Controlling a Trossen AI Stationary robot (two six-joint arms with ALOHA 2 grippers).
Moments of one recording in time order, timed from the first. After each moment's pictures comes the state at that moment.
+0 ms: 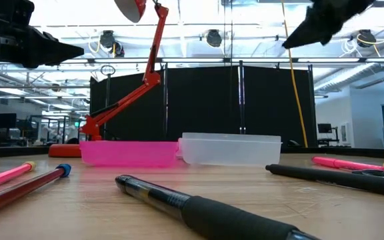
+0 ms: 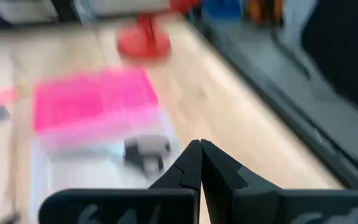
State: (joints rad) left arm -0.28 0.21 0.05 0.18 -0.39 0.33; right arm 0.15 0.87 0.78 -0.57 0.56 0.27
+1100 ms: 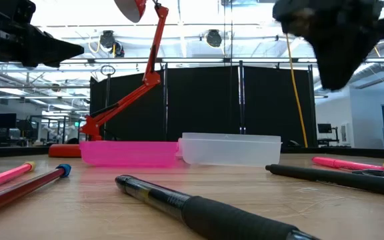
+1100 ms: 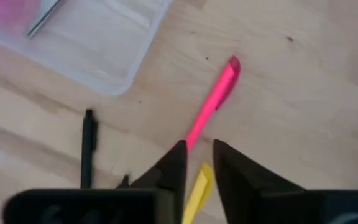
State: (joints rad) left arm -0.28 0.21 0.05 0.20 -0.39 0.27; right arm 0.44 1.70 1.32 -1.22 0.23 1.59
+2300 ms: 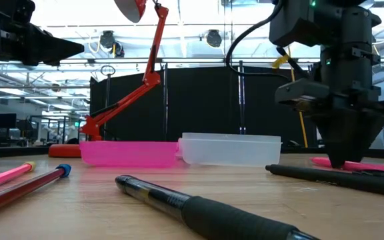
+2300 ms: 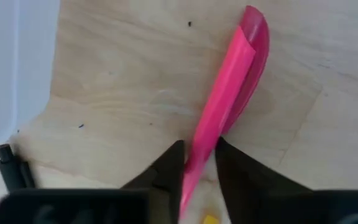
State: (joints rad) left arm -0.28 0.21 0.05 0.21 -0.39 0.27; right arm 0.30 1.69 0.75 -0.61 -0.03 1.59
